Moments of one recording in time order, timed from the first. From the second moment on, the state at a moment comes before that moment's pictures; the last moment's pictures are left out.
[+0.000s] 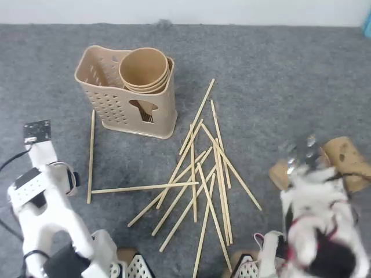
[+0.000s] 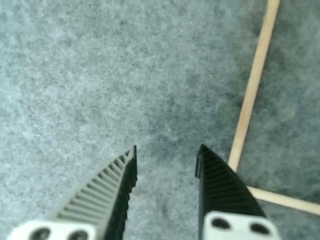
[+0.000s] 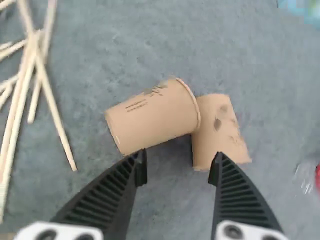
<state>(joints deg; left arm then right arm) -45.3 -22.8 60.5 49.8 -19.5 15.7 -72.9 33.6 94.8 29.4</state>
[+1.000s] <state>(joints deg) -45.3 -22.8 60.5 49.8 -19.5 27.8 2.9 9.8 76.1 19.6</state>
